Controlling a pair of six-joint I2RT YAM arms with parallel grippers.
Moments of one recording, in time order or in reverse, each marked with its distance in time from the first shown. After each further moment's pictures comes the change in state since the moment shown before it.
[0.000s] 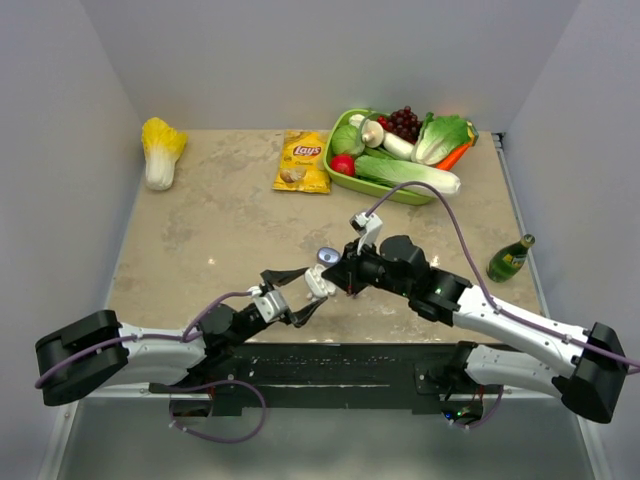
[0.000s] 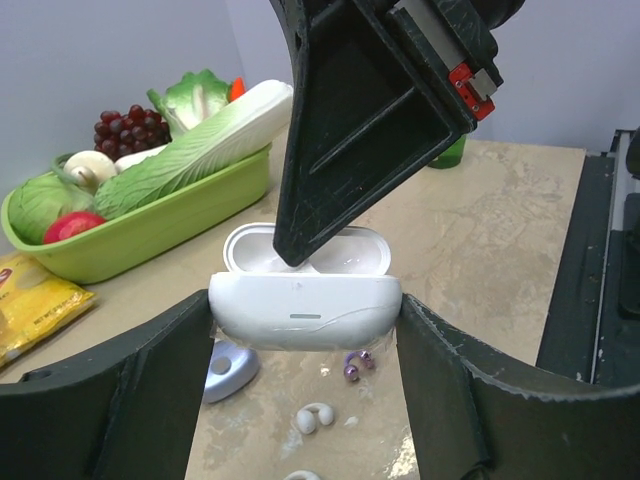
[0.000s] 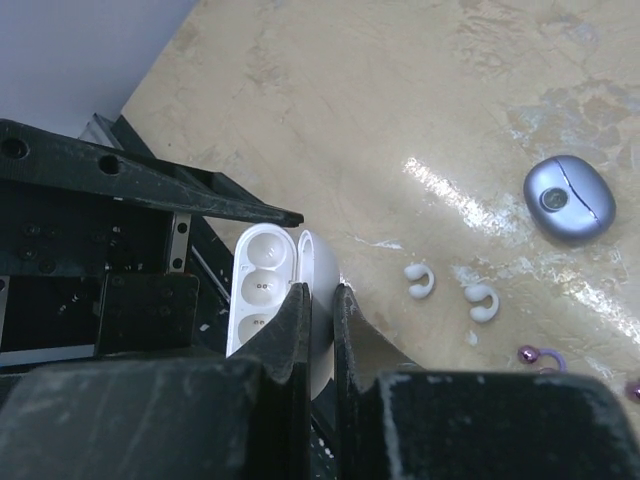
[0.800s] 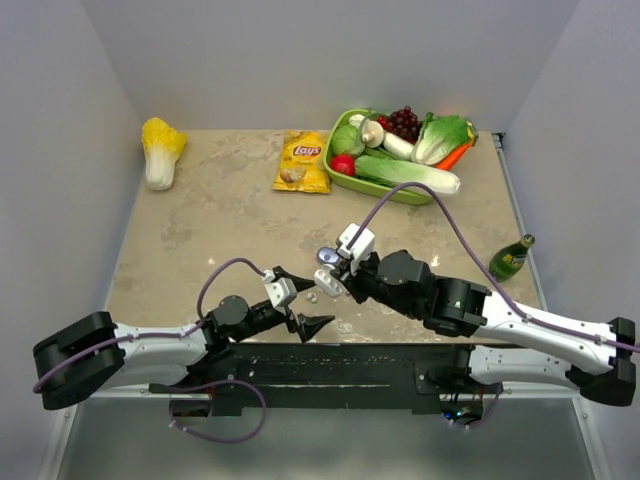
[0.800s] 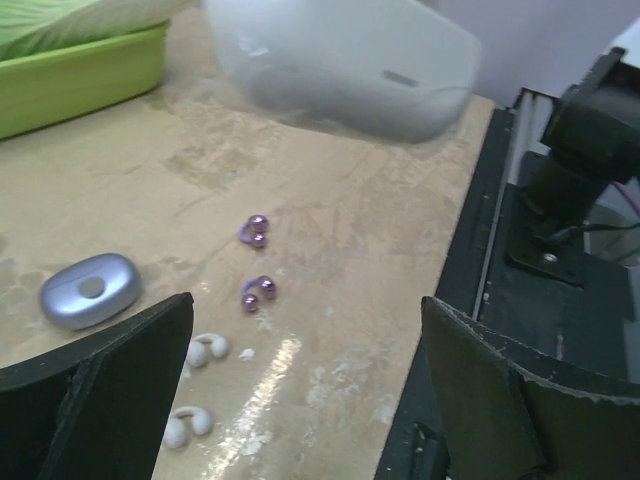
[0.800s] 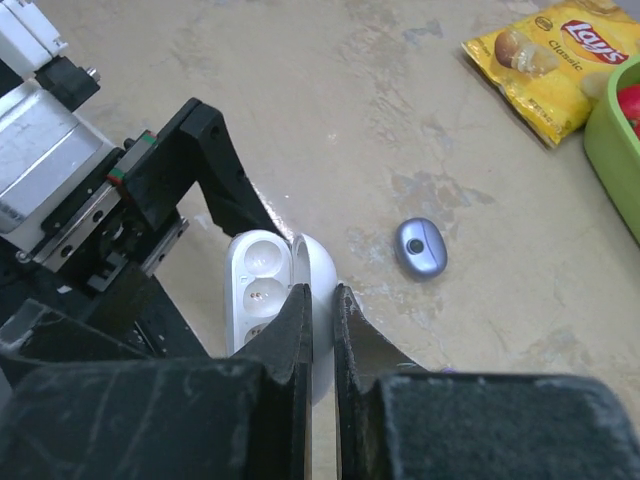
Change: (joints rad) left arm 0.030 -0.018 0.050 -0.272 0.118 -0.288; right arm 0.282 -0.084 0.198 -0.279 0.387 -0.441
